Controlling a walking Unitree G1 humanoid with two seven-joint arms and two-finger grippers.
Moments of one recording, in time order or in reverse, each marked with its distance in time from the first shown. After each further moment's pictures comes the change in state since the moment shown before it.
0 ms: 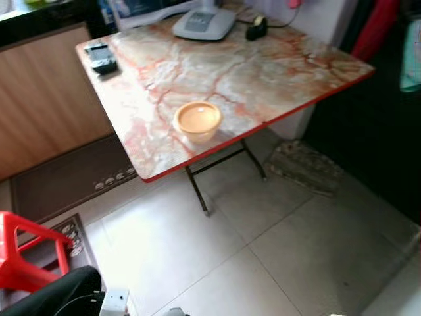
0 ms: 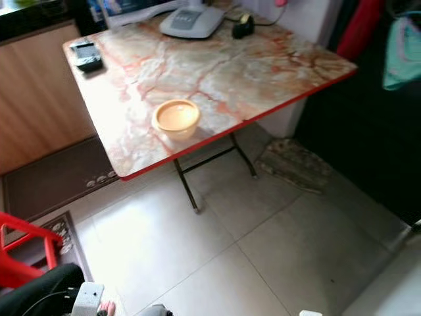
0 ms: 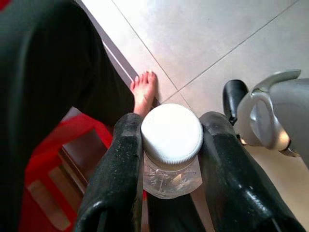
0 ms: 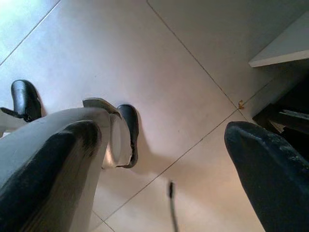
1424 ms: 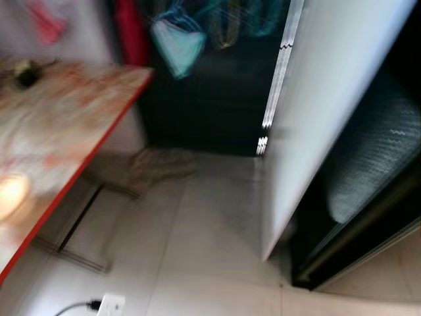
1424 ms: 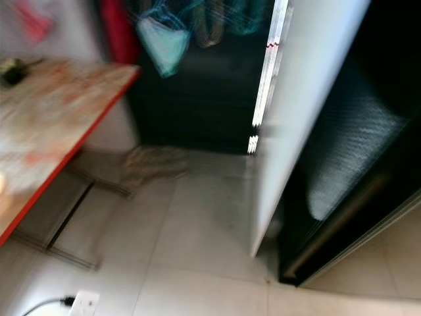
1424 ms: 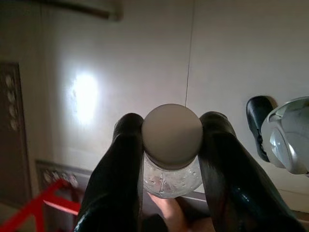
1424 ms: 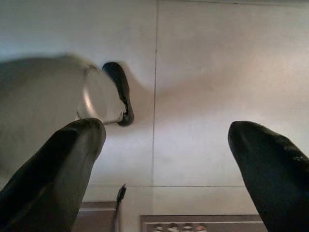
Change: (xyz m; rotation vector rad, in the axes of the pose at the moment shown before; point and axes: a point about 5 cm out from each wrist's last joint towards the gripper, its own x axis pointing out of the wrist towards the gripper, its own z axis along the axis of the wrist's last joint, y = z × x) left arm -0.004 0.006 -0.019 0.075 0.064 -0.002; right arm -0.002 0.010 -0.023 -0.103 0.052 -0.050
